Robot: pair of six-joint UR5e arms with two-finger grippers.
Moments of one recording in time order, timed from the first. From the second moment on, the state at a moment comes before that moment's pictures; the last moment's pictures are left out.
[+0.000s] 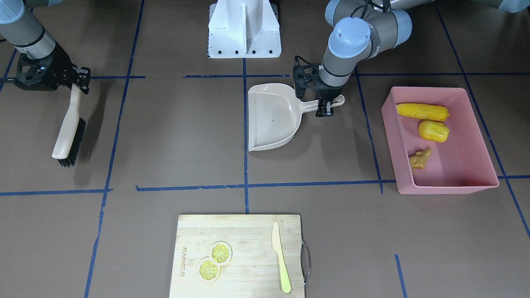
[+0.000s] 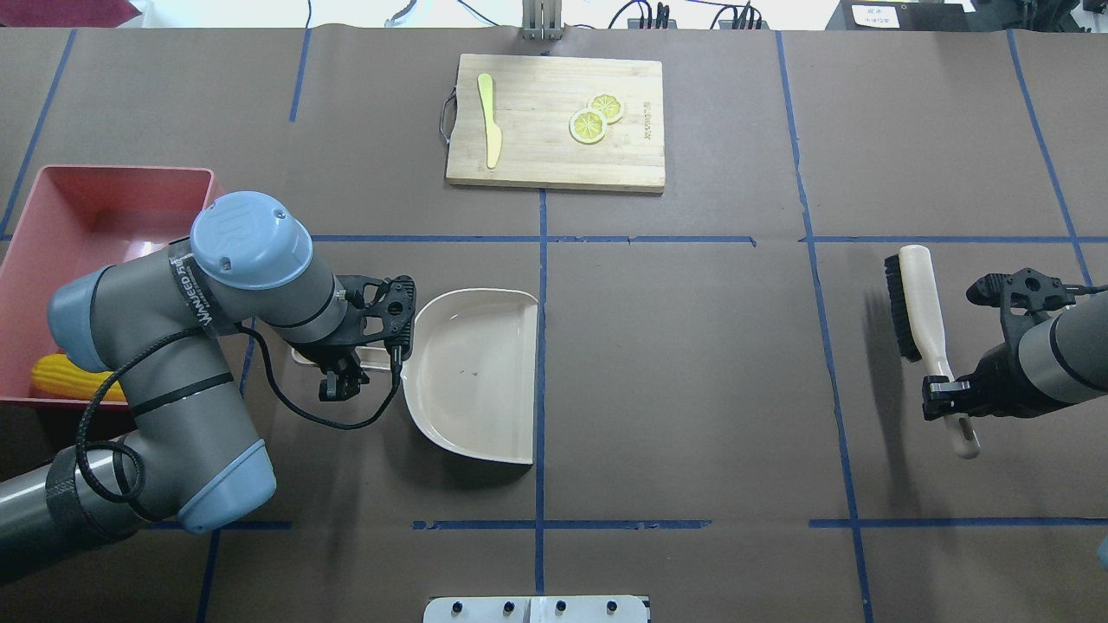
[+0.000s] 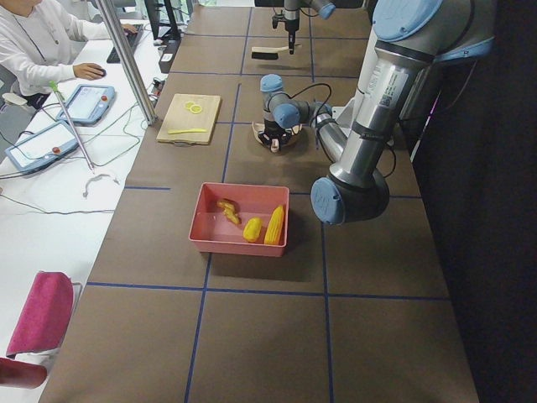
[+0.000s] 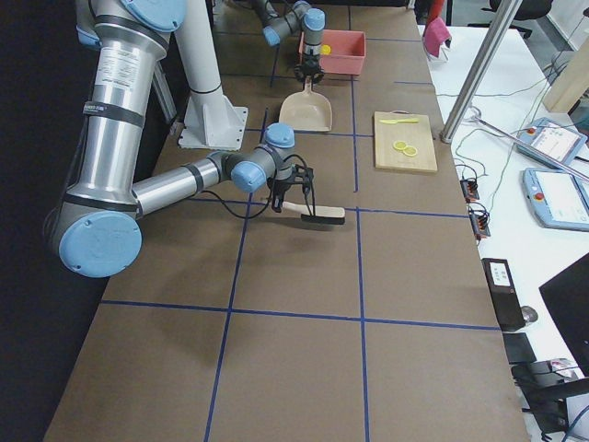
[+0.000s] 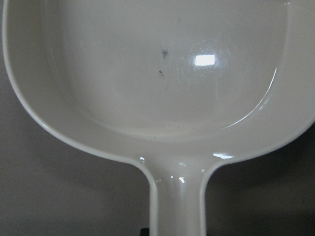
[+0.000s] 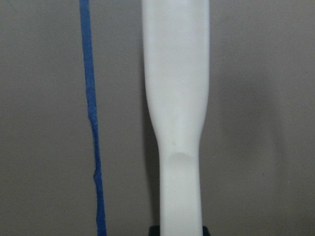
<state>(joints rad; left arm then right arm) -0.57 -2.01 -1.83 -1.58 -1.99 0.41 0.71 -1.80 2.10 -1.25 2.08 1.08</state>
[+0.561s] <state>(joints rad) -0.58 -2.01 -1.83 -1.58 -1.90 0.43 0.71 -1.80 2.09 -1.25 2.07 1.08</state>
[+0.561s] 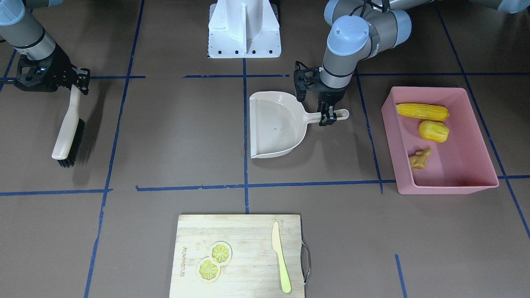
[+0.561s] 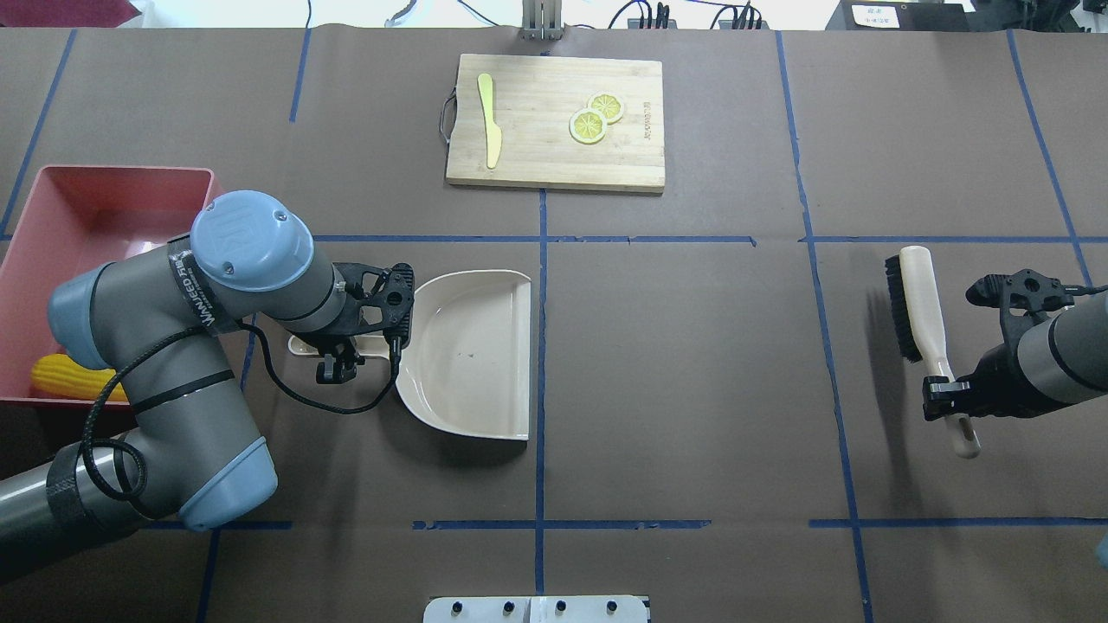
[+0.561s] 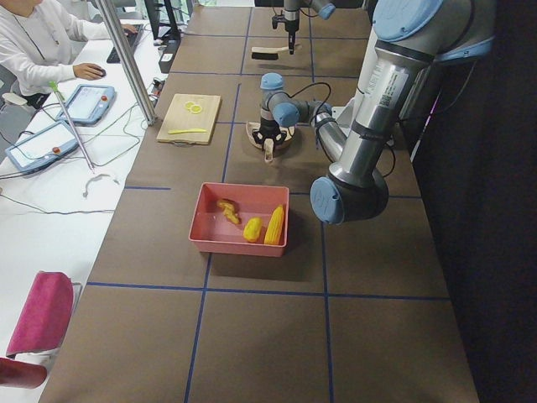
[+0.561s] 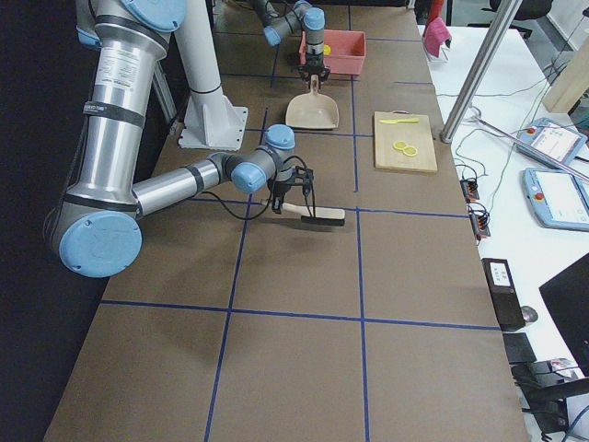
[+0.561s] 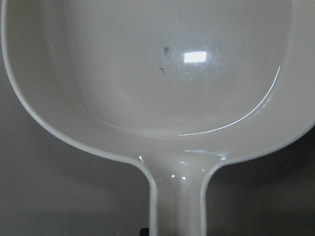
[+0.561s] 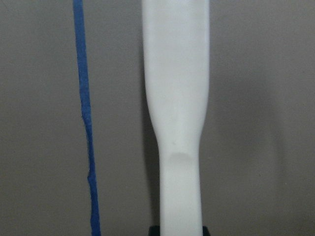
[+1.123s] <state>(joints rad) -0.61 -2.01 -1.86 -1.58 -1.90 0.44 0.72 -1.85 2.02 -1.10 2.08 1.08</state>
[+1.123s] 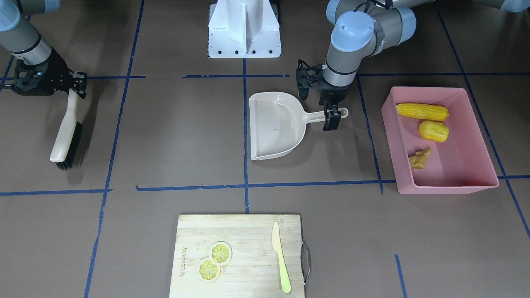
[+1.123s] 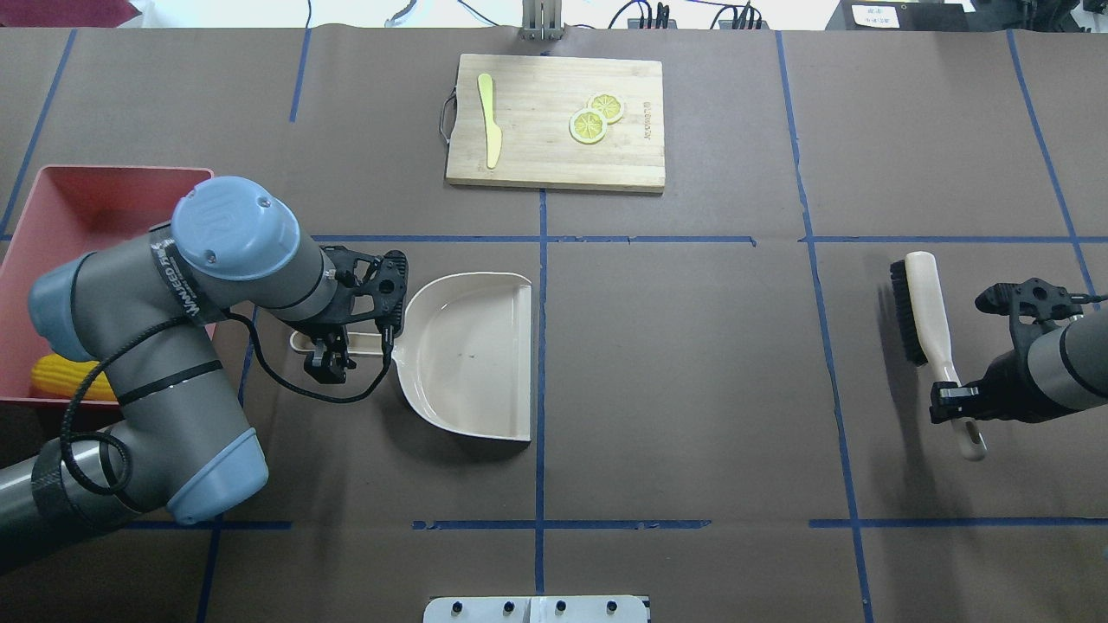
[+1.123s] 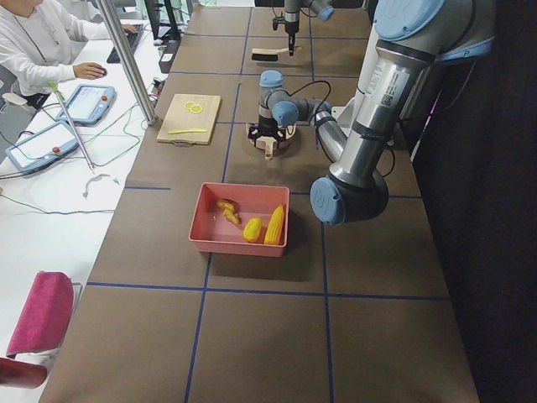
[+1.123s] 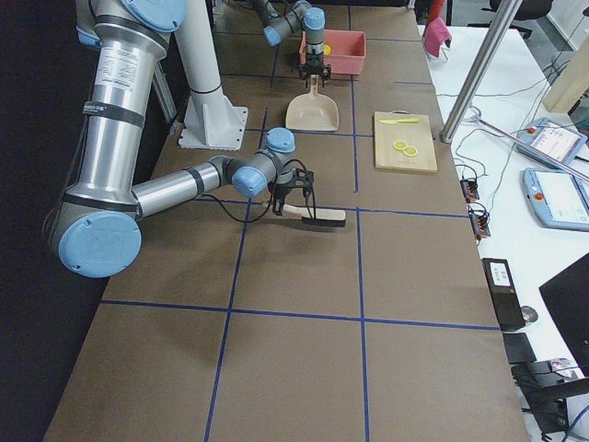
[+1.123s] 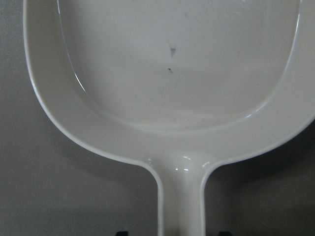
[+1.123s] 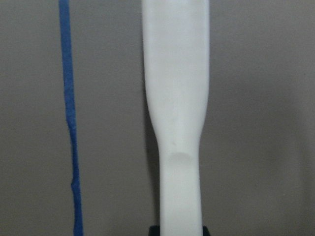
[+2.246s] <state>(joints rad) -0.63 -2.00 -1.89 -1.58 -1.90 0.42 0.72 -1.91 1.90 -0.89 2.15 1.08</state>
